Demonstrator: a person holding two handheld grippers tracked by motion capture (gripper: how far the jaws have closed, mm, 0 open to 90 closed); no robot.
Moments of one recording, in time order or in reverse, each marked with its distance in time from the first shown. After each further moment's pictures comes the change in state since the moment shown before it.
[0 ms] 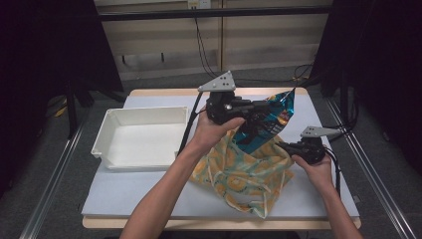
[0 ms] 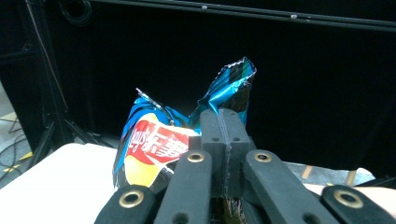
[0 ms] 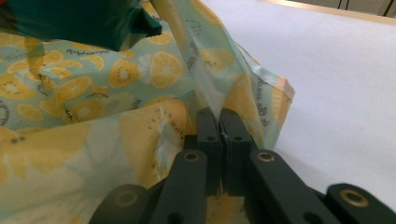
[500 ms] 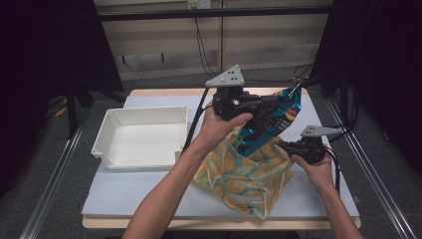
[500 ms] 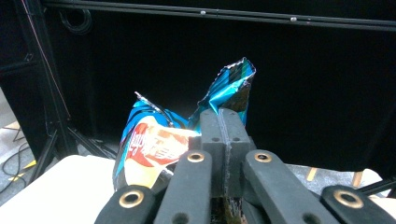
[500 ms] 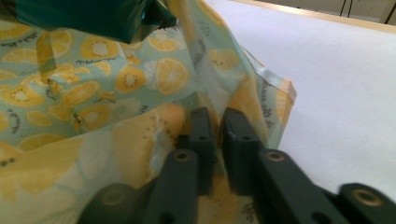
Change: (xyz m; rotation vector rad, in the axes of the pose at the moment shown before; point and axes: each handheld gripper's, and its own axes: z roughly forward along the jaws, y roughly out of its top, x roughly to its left) left arm -0.006 0.018 0.009 -0.002 0.000 0.033; right arm 0.004 0.005 -0.002 -0.012 0.009 -0.006
